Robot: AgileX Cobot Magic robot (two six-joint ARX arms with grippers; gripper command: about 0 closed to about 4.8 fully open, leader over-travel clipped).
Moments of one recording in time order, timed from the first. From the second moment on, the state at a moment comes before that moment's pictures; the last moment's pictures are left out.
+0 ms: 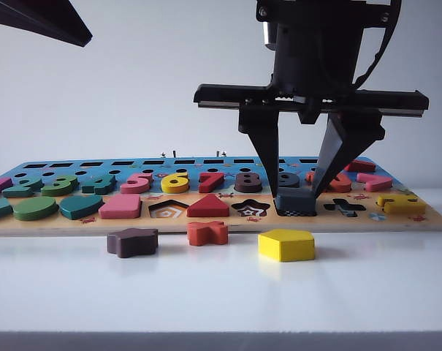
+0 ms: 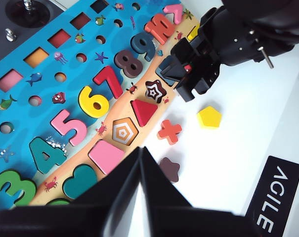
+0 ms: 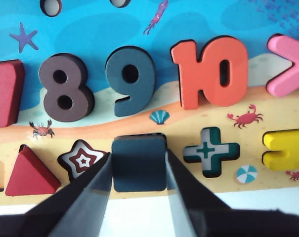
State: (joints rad) left arm -0.44 0.94 0.91 -0.74 0.54 0.27; right arm 0.89 1.55 1.09 -0.72 0.38 0.92
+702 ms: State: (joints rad) left arm -0.44 0.94 0.91 -0.74 0.54 0.27; right arm 0.89 1.55 1.08 -0.72 0.39 0.90
